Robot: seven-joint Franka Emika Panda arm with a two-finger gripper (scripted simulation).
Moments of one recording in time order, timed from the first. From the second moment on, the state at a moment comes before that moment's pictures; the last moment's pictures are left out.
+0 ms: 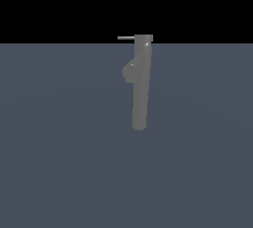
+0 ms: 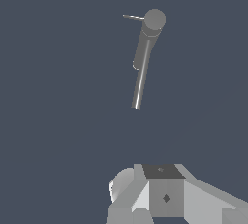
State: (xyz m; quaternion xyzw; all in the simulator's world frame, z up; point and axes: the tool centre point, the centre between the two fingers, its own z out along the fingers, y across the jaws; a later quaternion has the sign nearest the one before) arm -0.255 0.009 0.505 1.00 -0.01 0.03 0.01
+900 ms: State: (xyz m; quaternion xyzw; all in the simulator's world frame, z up) arm -0.203 0.010 0.467 1.00 -0.03 0.02 0.01
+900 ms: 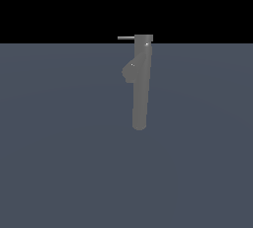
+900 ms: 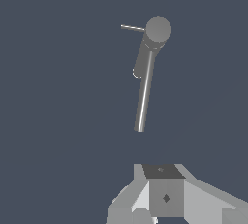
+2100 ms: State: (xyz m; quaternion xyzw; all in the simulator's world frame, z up) arm -0.032 0.000 0.341 1.00 -0.09 0.01 0.00
